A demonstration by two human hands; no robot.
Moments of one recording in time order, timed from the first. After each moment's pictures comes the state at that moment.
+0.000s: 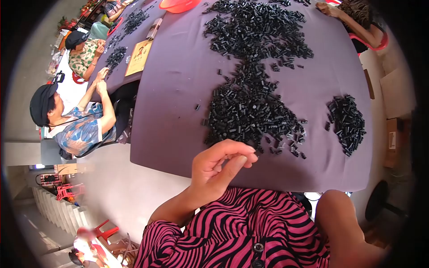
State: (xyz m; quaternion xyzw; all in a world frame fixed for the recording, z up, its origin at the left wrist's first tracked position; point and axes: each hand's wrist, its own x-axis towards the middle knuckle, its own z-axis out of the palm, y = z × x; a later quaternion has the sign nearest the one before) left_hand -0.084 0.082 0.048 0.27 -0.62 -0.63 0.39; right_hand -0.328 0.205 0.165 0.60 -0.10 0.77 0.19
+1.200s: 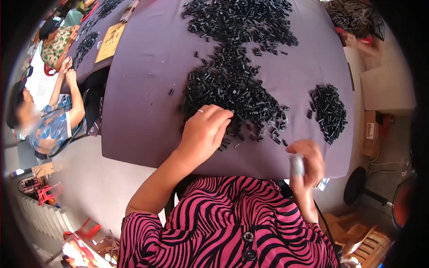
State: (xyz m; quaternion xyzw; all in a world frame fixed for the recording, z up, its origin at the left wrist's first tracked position) left_hand -0.101 0.032 -0.028 0.32 -0.86 -0.23 0.32; right_hand -0.340 0.183 0.004 0.63 -0.57 0.51 -0.11
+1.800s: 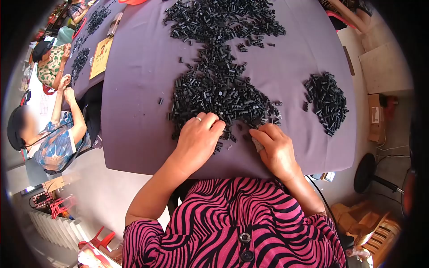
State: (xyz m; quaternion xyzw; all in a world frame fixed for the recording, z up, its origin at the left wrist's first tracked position) left_hand -0.105 0.033 -0.026 0.28 -0.94 -0.13 0.12; right_hand -0.327 0.155 -0.041 0.69 -0.64 0.32 -0.15
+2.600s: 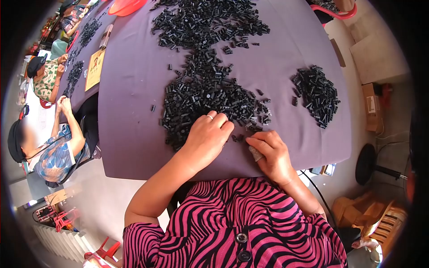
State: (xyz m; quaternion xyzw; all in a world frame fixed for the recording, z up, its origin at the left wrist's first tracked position) left_hand -0.142 0.034 -0.030 0.20 -0.96 -0.13 0.12; right_hand -0.332 0.182 -0.050 0.68 -0.61 0.39 -0.13
